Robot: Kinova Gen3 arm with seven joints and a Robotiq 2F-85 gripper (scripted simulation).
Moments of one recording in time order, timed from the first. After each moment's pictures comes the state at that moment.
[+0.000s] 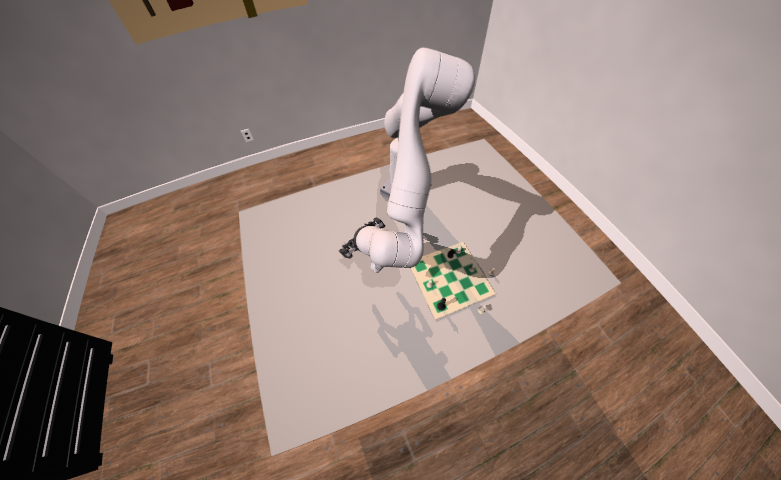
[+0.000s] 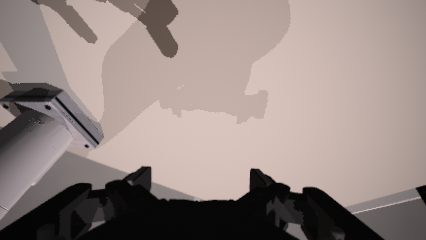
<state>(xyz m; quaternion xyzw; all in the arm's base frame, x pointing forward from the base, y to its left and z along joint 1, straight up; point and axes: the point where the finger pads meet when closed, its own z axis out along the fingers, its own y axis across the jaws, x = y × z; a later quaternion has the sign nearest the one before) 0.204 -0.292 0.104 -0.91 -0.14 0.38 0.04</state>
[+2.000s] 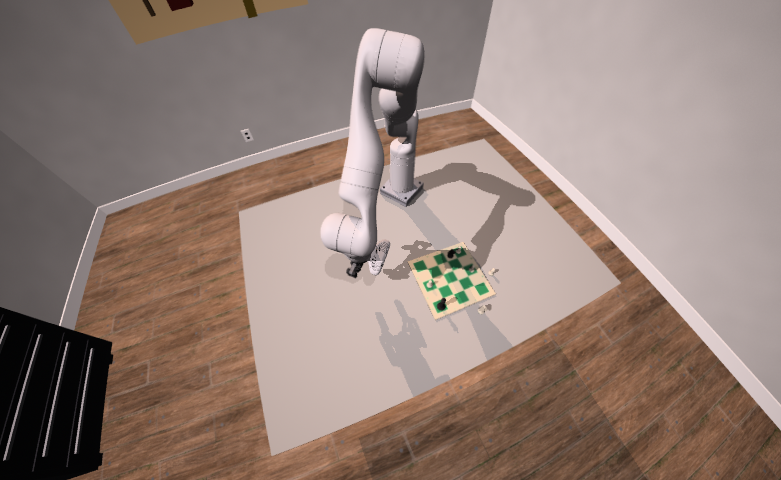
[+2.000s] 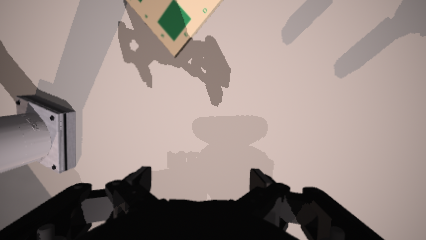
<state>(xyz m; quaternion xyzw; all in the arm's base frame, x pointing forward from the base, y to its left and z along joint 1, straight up) 0.262 -0.300 0.079 -0.93 -0.32 0.15 0.14</state>
